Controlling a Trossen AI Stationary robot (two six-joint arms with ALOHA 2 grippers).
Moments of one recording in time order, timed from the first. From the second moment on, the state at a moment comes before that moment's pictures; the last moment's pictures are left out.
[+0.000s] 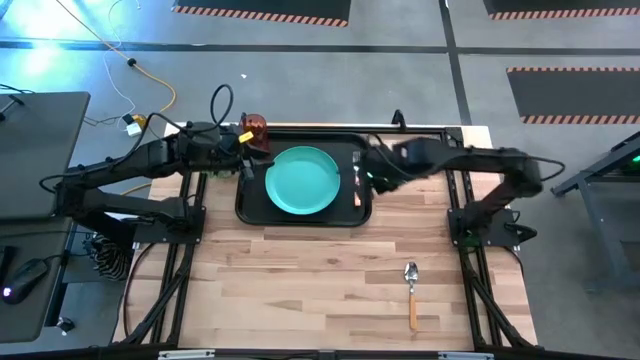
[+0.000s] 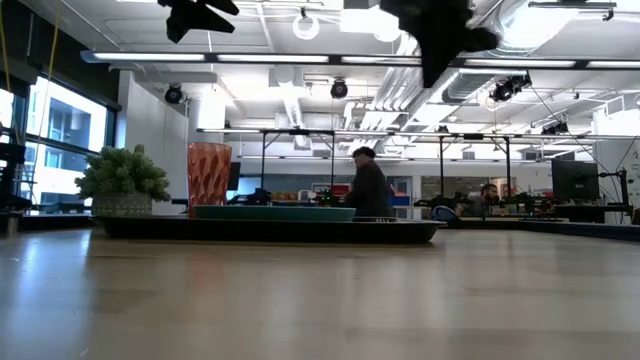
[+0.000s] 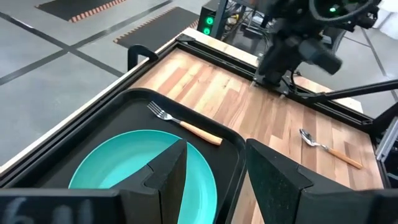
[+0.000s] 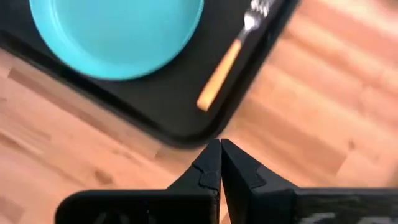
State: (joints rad) left arm 0.26 0.92 1.03 -0.53 -0.05 -0.26; right arm -0.08 1.58 1.60 -1.31 0.21 0.94
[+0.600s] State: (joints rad) left arm 0.21 0.92 1.03 -0.53 -0.05 -0.31; right arm 0.30 1.37 1.27 -1.33 0.16 1.58
